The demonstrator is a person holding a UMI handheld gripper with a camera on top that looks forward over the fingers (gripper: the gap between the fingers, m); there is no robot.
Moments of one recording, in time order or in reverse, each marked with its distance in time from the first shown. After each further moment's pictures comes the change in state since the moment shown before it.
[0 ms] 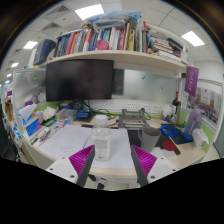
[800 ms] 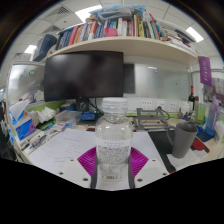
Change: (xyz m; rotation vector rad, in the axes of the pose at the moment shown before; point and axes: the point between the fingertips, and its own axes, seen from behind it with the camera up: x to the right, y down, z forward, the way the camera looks) arm -0.109 0.042 0.186 0.101 -0.066 0.046
